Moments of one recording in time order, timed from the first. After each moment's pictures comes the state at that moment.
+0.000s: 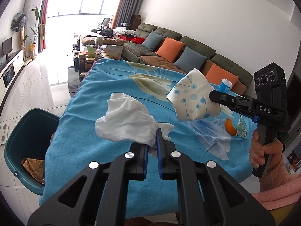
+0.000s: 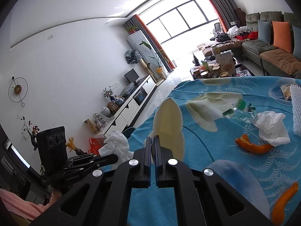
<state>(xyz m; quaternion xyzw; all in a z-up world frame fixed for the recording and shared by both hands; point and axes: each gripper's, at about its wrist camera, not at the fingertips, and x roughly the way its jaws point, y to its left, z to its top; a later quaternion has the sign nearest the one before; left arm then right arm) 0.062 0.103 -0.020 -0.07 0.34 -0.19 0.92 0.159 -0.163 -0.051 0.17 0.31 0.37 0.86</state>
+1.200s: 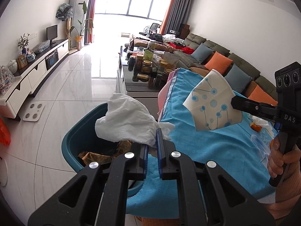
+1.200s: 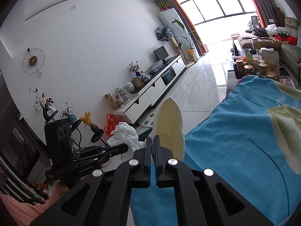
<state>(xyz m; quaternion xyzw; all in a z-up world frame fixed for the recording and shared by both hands) 0.064 0.266 -0.021 -0.11 0.34 -0.02 0.93 0.196 0.006 -0.044 0.10 0.34 0.47 0.80</state>
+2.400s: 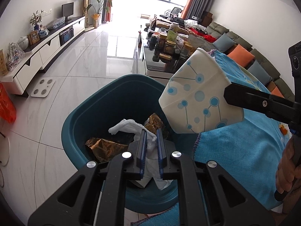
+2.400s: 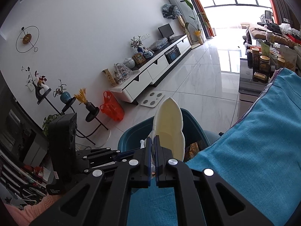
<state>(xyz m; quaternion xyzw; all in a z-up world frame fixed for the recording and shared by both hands) 0.122 0.304 -0.106 -0.15 0.41 0.04 0.90 0.214 0.116 -0.075 0.02 0.41 0.48 0.77</state>
